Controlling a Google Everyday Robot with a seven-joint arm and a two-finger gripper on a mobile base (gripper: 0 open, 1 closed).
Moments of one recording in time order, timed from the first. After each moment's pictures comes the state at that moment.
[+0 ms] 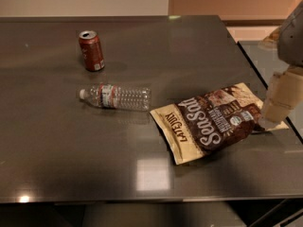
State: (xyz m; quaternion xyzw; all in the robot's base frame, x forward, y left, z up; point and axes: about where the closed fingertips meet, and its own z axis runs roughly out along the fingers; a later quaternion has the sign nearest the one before) arm 0.438 -0.217 0.976 -0.60 0.78 -0.03 0.16
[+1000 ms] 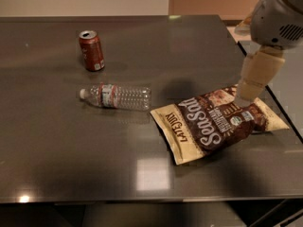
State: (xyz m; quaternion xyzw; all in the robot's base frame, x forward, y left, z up) arm 0.478 -0.184 0.986 -0.63 0.76 -0.02 0.18
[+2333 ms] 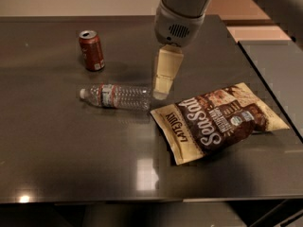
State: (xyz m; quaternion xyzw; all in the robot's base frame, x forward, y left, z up) arm 0.529 -0.031 0.951 -0.68 0.72 0.02 0.14
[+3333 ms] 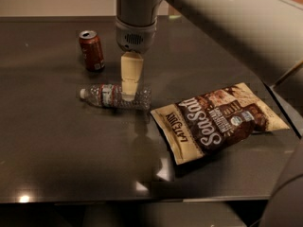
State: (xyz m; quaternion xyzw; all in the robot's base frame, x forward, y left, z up) arm 0.561 0.037 0.914 -0.69 0.72 0.01 0.09
